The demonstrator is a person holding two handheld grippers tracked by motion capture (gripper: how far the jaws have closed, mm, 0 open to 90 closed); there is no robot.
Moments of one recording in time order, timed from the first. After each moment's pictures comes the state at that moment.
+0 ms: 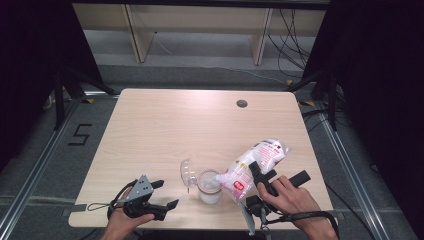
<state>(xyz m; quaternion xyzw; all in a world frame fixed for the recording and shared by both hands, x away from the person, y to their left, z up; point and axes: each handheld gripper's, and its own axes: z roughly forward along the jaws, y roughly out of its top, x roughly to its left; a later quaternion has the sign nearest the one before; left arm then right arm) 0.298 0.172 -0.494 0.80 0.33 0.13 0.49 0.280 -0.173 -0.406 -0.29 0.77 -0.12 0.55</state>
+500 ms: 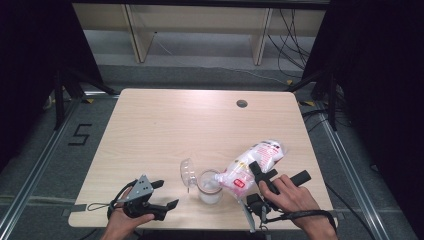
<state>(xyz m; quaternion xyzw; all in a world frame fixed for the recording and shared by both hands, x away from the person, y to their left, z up) 0.298 0.172 -0.494 0.80 0.33 0.13 0.49 0.284 -0.176 -0.406 -0.27 0.79 -0.09 0.55</state>
